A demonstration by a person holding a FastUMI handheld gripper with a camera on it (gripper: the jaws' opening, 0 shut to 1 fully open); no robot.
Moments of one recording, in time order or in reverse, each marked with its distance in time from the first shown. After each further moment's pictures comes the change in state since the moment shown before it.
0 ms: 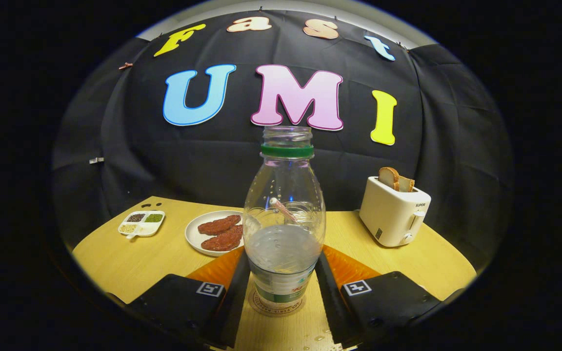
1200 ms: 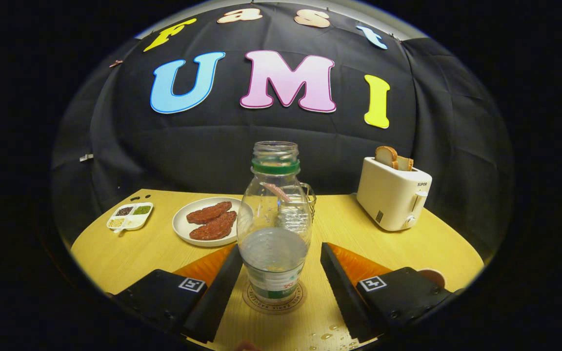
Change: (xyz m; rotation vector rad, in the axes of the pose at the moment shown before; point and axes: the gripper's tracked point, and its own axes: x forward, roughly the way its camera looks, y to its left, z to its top) arm 0.005 -0.001 -0.034 0.039 0.082 -0.026
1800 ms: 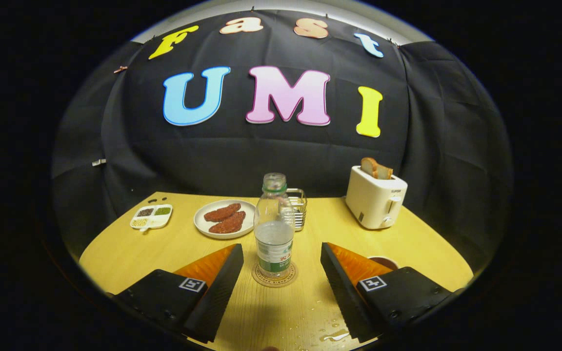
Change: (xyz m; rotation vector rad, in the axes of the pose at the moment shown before) arm -0.120 -0.010 0.052 -0.006 -0.049 0.000
